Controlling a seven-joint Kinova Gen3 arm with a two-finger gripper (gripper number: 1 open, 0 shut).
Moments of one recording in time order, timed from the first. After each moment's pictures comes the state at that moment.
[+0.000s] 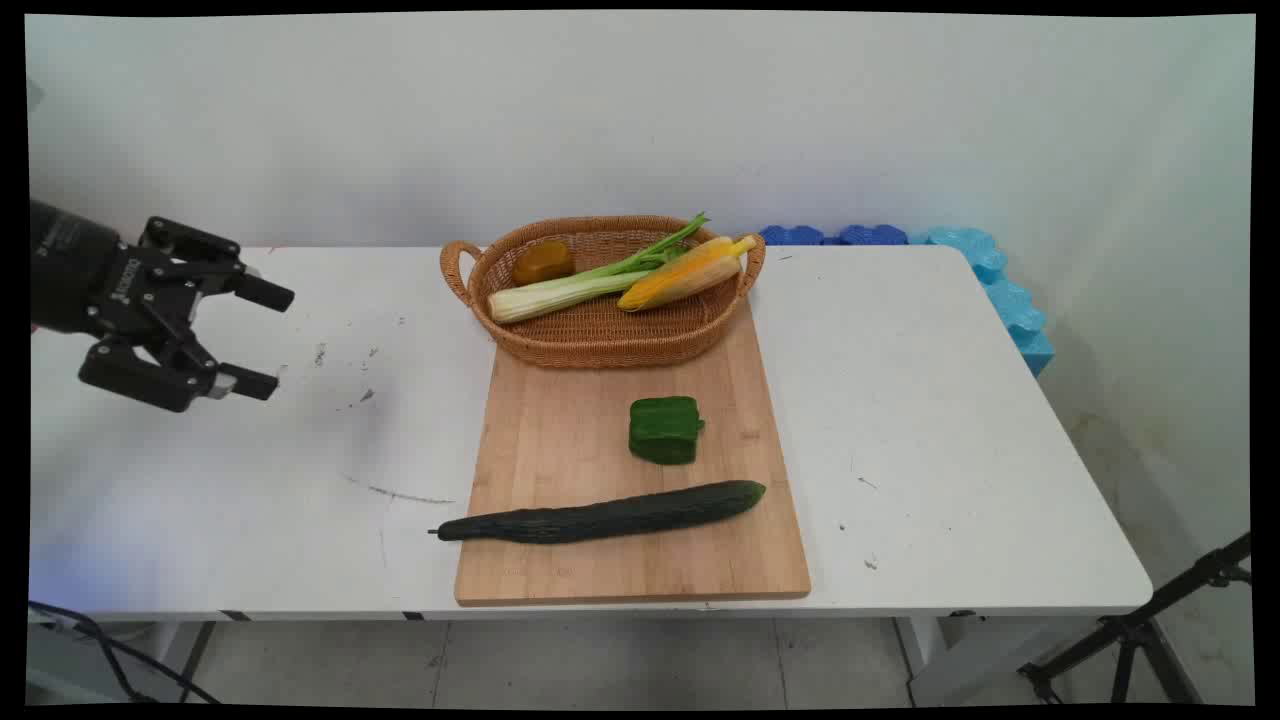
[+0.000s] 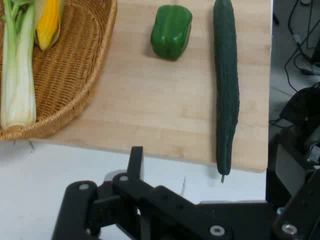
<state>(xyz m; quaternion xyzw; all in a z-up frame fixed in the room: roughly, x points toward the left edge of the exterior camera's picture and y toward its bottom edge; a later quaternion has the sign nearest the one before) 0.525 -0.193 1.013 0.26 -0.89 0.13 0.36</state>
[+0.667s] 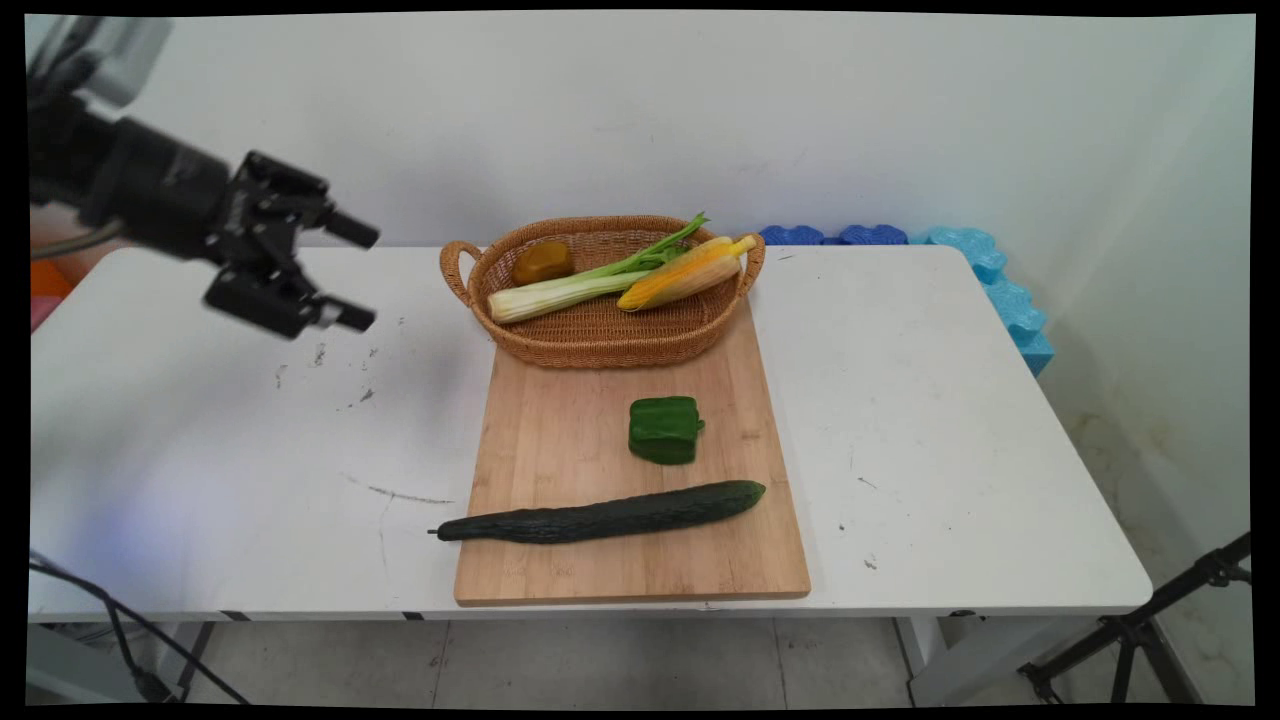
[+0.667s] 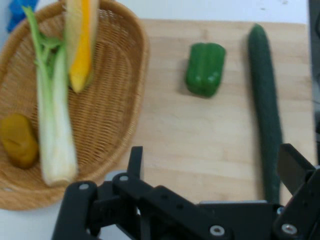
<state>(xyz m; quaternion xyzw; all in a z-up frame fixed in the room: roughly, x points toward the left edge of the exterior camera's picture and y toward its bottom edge) 0.472 -0.261 1.038 0.24 -0.89 0.16 0.34</state>
